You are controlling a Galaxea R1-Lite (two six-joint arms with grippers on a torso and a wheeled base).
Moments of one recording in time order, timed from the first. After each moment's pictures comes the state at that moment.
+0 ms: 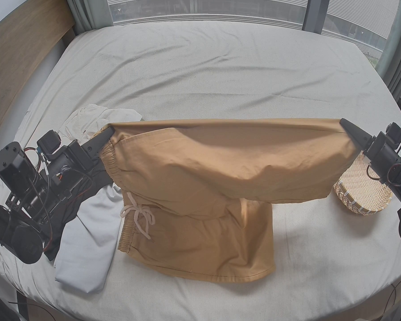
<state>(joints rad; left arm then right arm) -0.19 1.77 -0.46 -1.55 -0.39 -0.66 0.03 1.65 -0.43 -1.53 0.55 0.71</state>
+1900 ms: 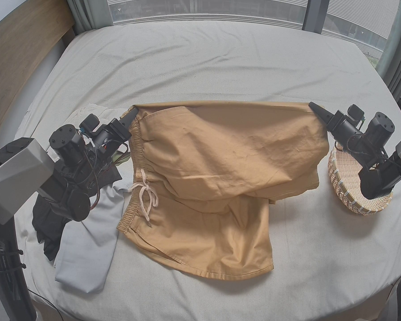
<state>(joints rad) -0.18 2.23 -1.05 -1.55 -0.30 -0.68 0.02 2.12 -1.02 -1.44 0.56 0.71</state>
